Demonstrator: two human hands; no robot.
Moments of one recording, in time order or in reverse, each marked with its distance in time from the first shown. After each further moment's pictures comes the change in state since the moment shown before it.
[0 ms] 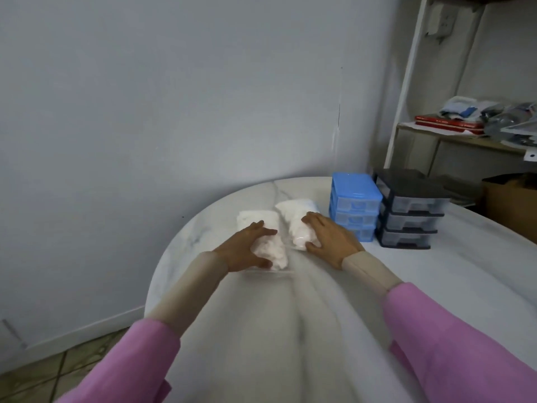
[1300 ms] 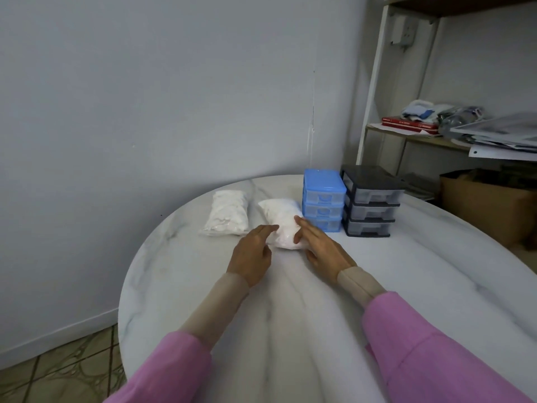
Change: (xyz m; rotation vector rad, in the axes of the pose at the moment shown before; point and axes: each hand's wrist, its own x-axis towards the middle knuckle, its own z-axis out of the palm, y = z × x) left_hand 0.003 0.053 0.075 -0.044 0.512 0.151; right_hand -0.056 0.033 0.019 0.171 0.183 -0.113
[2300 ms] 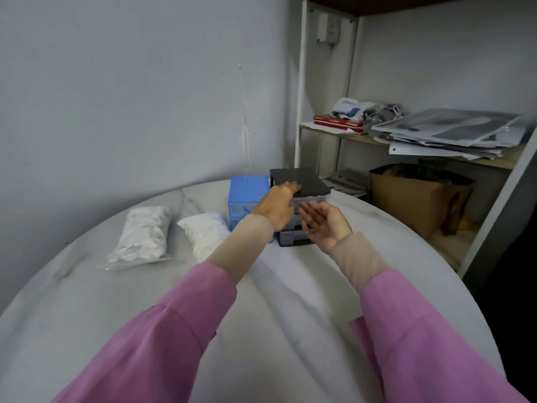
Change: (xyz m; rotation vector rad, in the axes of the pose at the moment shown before) left_hand 0.151 0.142 0.077 0.007 -0.314 0.181; right_hand 0.003 0.075 -0.106 1.598 0.523 0.953
